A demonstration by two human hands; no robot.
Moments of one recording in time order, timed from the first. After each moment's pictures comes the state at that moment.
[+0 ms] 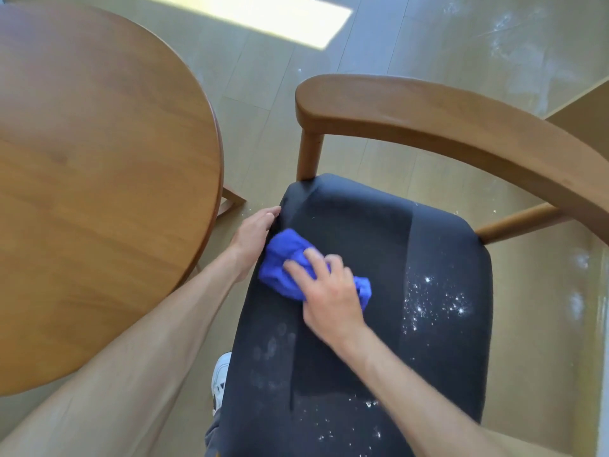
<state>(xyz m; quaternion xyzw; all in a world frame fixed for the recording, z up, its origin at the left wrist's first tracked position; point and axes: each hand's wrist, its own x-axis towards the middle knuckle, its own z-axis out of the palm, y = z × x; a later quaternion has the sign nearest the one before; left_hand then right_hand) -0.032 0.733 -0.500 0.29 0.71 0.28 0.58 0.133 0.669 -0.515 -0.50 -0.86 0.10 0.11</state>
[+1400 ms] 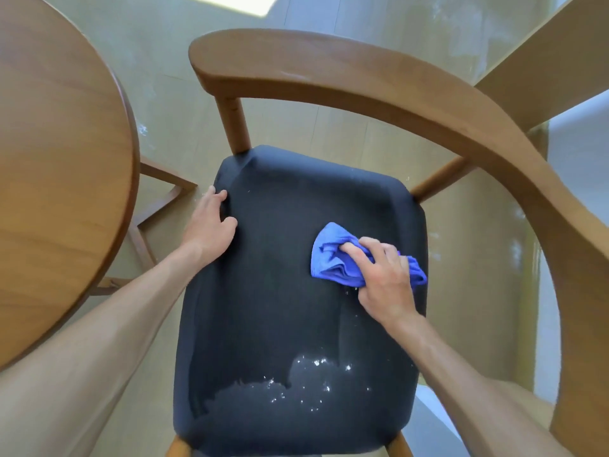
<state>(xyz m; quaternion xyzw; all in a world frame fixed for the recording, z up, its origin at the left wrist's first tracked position) 0.008 0.720 -0.494 0.46 0.77 0.10 0.43 0.303 0.655 -0.512 -0.60 -0.79 0.08 0.06</state>
